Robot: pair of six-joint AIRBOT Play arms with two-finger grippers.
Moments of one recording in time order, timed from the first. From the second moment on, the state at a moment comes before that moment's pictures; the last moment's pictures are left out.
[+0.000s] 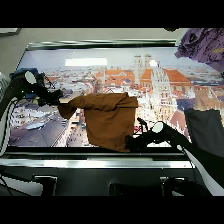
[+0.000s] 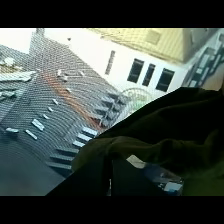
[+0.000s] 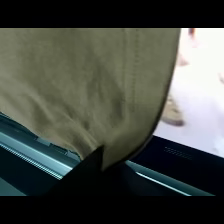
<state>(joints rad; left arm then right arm) 0.02 -1.70 1.55 1.40 -1.32 -1.86 0.35 -1.32 0.61 -0.78 0.97 1.52</state>
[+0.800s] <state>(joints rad) 0.26 -1.36 2.06 1.51 -1.48 -1.80 0.38 -1.21 1.98 -1.94 1.21 1.82</state>
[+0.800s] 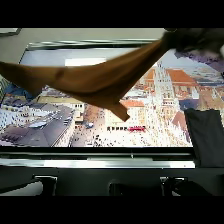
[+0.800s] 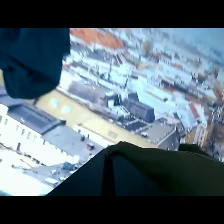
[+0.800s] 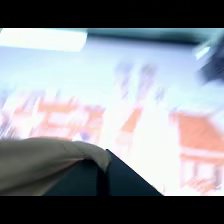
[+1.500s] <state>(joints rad) 0.39 -0.87 2.00 1.60 -1.30 -1.86 0.38 -1.06 2.03 -2.18 1.20 1.98</state>
